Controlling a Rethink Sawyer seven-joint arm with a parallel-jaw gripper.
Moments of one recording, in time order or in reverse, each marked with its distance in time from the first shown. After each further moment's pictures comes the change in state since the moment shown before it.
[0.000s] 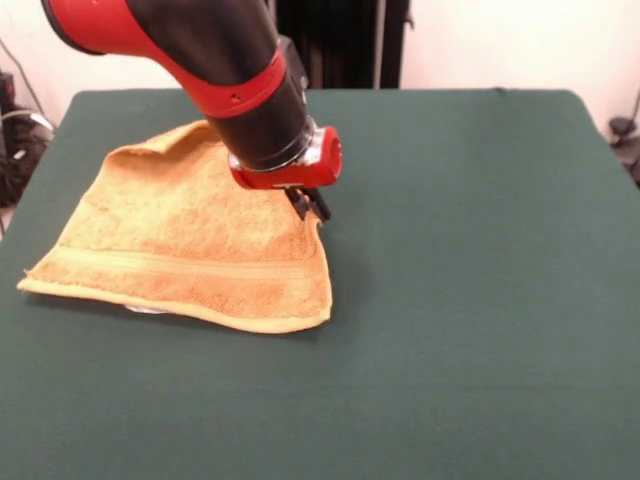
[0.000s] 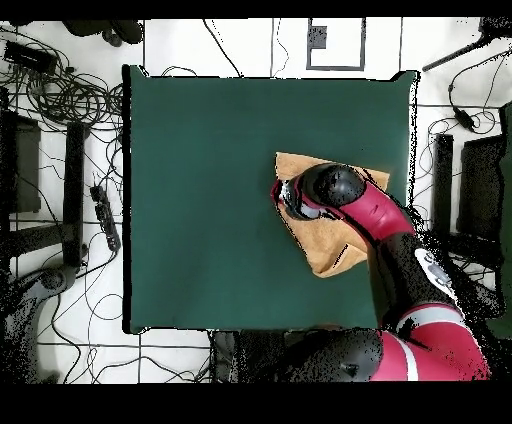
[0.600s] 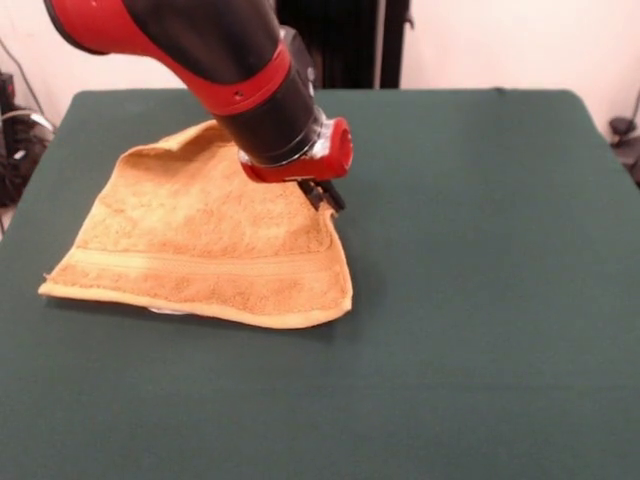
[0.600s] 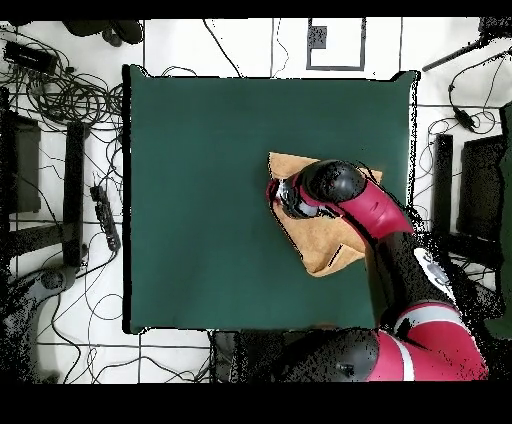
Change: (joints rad) arm 0.006 0.000 0.000 -0.002 0.047 0.070 0.000
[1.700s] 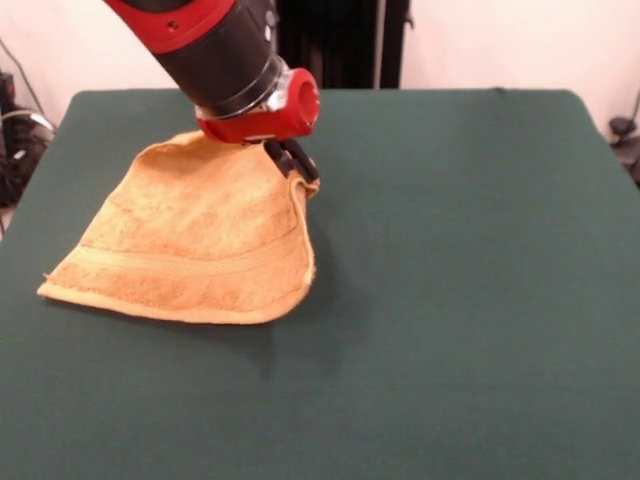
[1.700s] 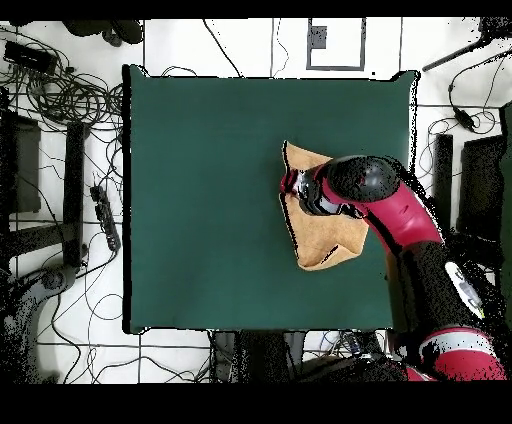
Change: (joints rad) arm -0.043 -0.101 -0.001 0.030 0.061 0.041 0.000
